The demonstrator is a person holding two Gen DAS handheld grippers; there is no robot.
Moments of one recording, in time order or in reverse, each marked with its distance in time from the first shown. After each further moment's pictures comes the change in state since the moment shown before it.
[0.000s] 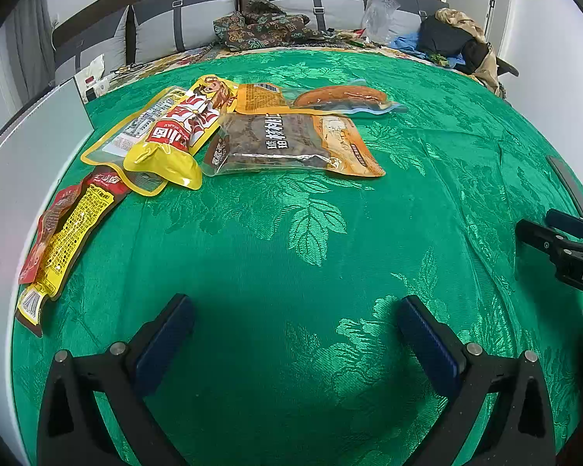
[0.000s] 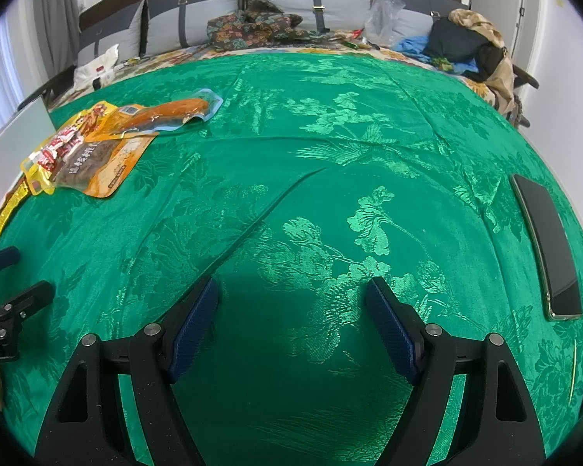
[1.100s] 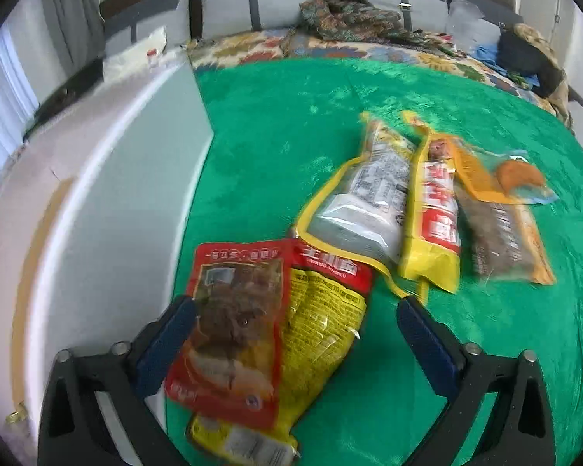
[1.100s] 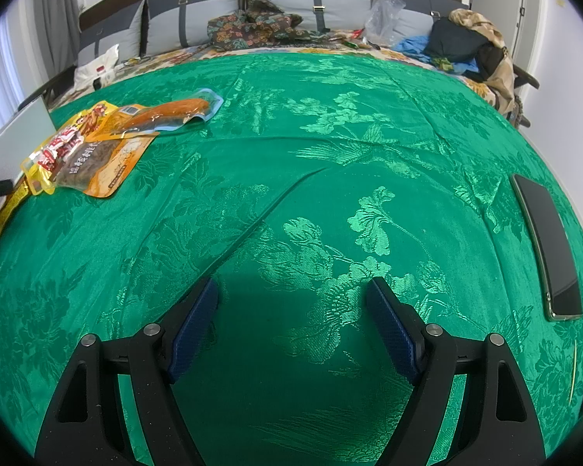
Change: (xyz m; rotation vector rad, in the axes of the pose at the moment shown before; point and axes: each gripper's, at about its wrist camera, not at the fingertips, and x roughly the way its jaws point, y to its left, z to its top) left arm 0.022 0.169 0.079 -0.113 0.095 0.143; right arm 0.000 0.000 0.000 0.000 0.000 0.000
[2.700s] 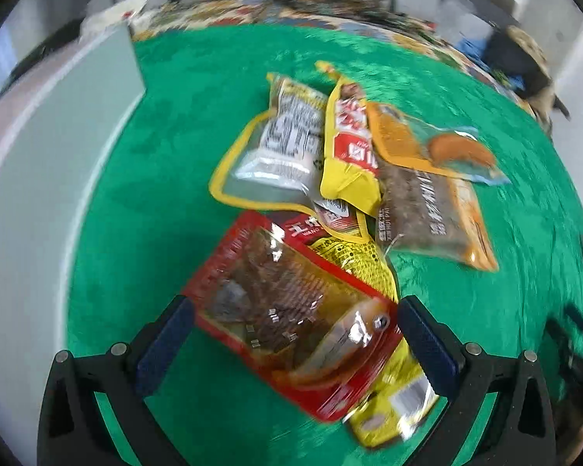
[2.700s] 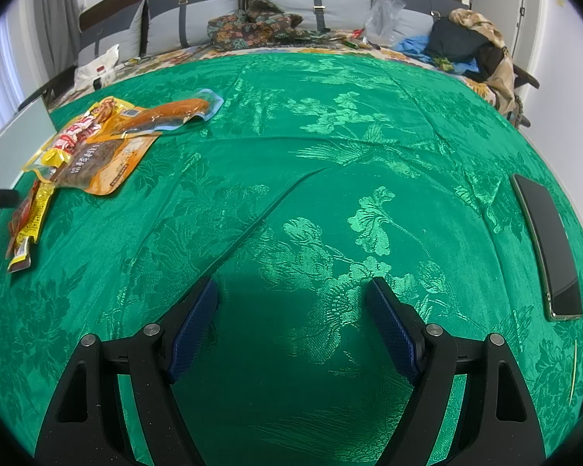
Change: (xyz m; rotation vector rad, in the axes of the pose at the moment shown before) left arm -0.005 -0.063 -0.020 -0.114 0.102 -0.119; right arm 0.000 0.000 0.000 0.000 0.000 0.000
